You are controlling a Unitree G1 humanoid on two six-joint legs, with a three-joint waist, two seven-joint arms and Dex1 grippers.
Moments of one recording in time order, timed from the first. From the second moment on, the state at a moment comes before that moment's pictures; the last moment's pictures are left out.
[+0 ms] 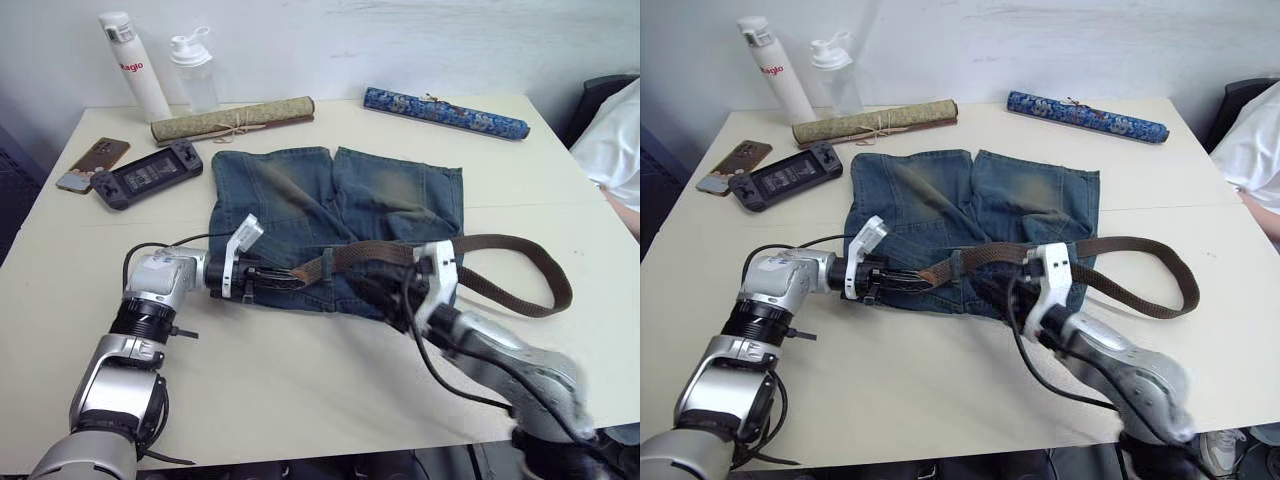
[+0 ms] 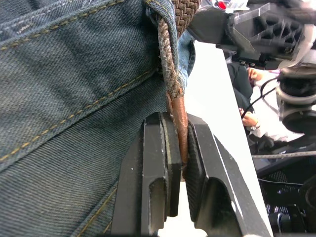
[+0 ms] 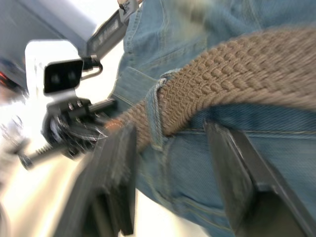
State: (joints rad) left arm -0.75 0.53 -0.11 0.45 -0.39 0.82 -1.32; right arm -0.17 -0.45 -0.02 -0.66 1.00 0.97 0.05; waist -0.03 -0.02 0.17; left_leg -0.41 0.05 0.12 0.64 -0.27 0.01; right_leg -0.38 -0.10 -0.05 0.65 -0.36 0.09
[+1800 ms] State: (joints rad) left arm -0.65 0.46 -0.09 0.20 -0.53 0.95 -1.19; right arm 0.01 -1.02 0.04 -0.39 -0.31 0.39 0.53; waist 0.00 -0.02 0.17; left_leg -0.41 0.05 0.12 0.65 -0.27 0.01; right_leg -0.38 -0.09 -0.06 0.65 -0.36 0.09
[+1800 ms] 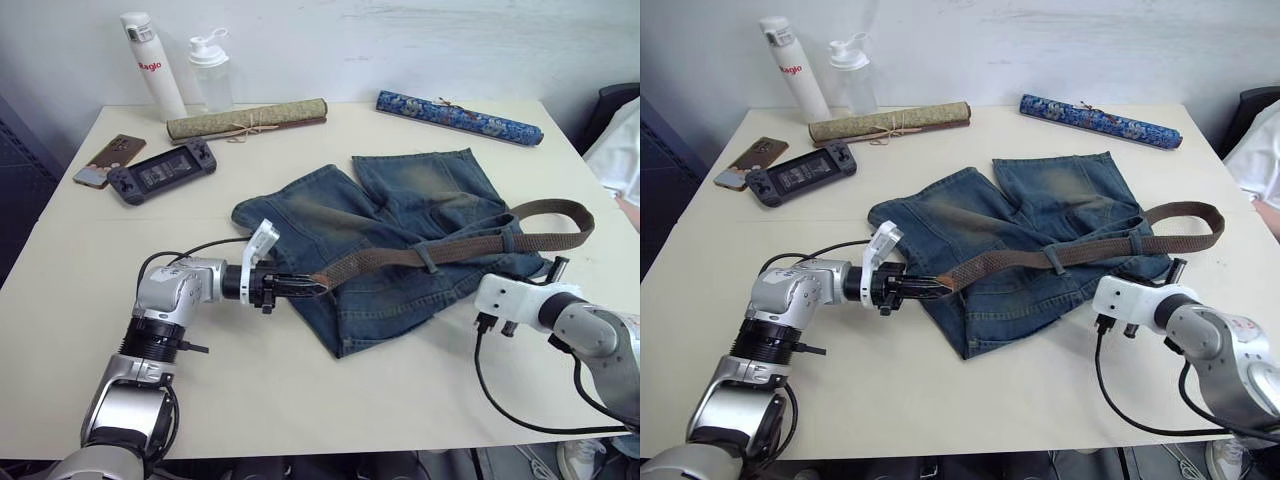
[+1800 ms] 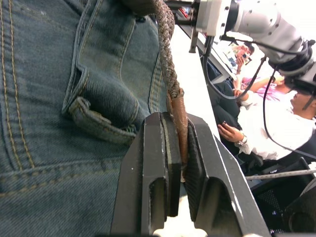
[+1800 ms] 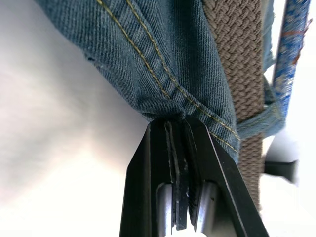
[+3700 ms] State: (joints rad) left arm -0.54 0.49 -0.01 -0.07 -0.71 1.07 -1.02; right arm -0.28 0.07 -0.41 -0.43 1.50 1.17 -0.29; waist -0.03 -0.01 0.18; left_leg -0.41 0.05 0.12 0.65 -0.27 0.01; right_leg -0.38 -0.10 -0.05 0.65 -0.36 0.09
